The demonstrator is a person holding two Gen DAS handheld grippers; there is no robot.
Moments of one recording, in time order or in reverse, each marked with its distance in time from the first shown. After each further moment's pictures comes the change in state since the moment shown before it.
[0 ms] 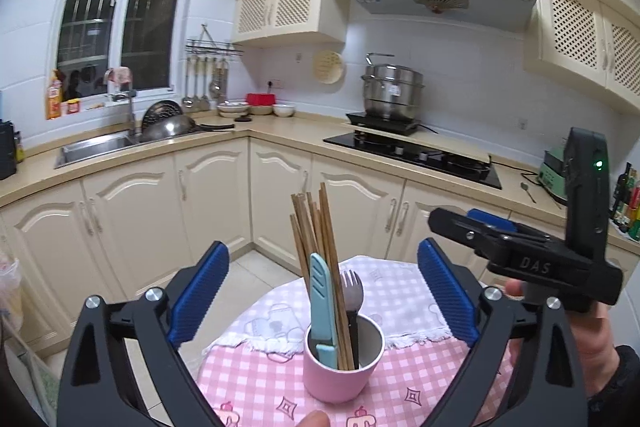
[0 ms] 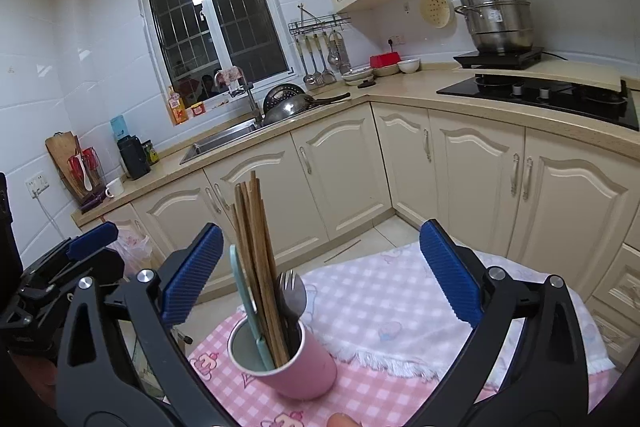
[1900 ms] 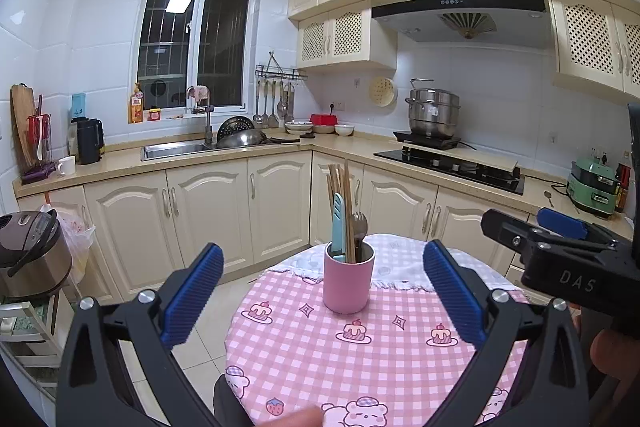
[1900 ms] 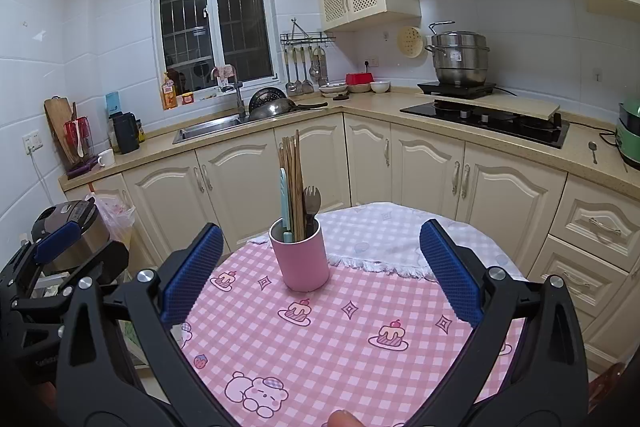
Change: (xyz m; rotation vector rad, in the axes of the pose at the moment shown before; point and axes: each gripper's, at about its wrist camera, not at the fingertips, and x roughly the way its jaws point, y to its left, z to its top) left arm -0.187 -0.064 -0.072 -0.043 -0.087 0.248; right arm -0.183 0.078 -0.072 -0.111 -0.048 -0.156
